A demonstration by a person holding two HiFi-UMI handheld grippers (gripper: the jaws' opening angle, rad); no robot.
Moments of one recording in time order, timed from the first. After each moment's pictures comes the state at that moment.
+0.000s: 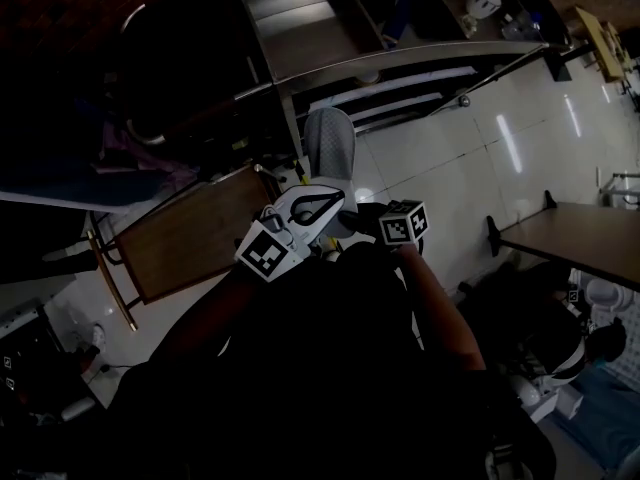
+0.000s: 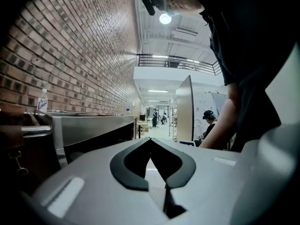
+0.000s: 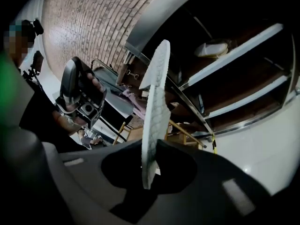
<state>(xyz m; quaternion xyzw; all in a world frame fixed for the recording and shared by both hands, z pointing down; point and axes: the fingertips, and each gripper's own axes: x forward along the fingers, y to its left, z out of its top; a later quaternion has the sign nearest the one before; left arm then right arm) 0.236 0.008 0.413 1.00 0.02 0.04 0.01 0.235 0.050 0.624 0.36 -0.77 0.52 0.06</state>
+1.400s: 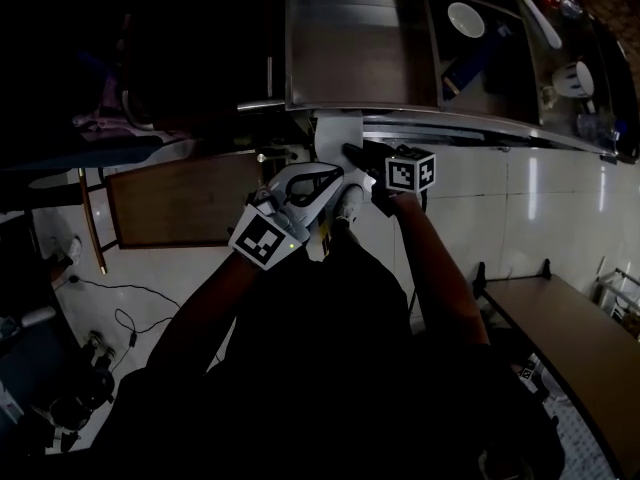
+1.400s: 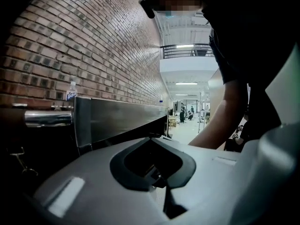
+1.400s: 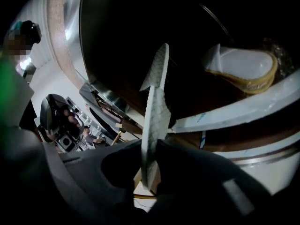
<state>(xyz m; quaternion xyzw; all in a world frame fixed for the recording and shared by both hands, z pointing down) 0.283 -0.119 0.460 0.98 -0.16 0.08 0.03 0.310 -0.164 0.667 0.31 -0.81 0.49 0.06</state>
